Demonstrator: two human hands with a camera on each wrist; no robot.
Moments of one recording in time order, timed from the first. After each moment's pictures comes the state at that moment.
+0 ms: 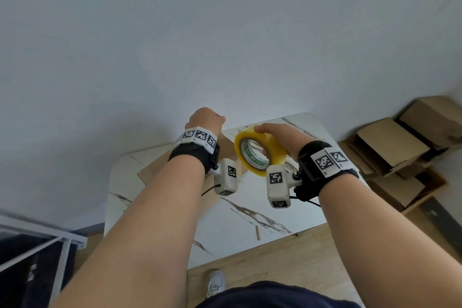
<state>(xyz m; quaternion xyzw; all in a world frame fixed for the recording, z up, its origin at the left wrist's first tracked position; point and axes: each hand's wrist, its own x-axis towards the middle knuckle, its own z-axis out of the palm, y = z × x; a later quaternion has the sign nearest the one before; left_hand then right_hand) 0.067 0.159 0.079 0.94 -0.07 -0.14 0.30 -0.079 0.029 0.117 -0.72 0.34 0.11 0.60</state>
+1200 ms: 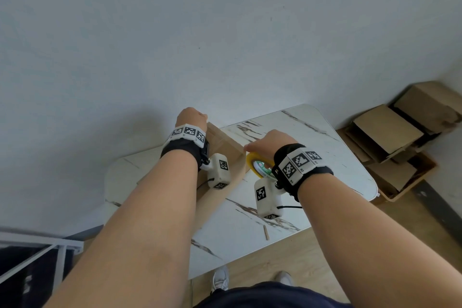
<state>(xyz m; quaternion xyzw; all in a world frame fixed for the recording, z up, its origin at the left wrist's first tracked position) 0.121 0.178 0.045 0.95 -0.07 -0.15 0.27 -0.035 0.064 0.084 -0.87 0.36 0.24 0.24</state>
